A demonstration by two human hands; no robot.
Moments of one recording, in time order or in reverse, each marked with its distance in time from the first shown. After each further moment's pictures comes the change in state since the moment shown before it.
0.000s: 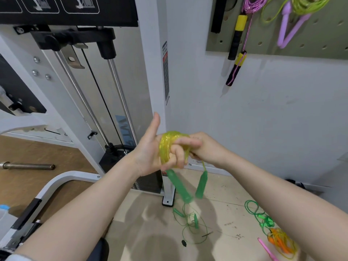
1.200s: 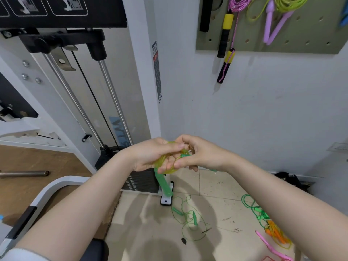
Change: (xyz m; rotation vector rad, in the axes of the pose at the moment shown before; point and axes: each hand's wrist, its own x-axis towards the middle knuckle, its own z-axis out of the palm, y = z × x) left_hand 0.003 -0.003 0.005 0.462 0.187 -0.242; right_hand -0.034 -0.009 0.001 0.172 -0.214 -0.020
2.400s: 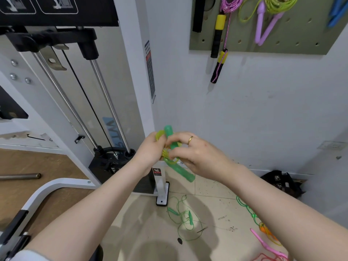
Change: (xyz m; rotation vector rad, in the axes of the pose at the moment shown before) left_hand 0.032 -0.017 0.019 0.001 0.657 0.149; right_hand -0.010 0.014 0.002 -0.974 0.323 -0.681
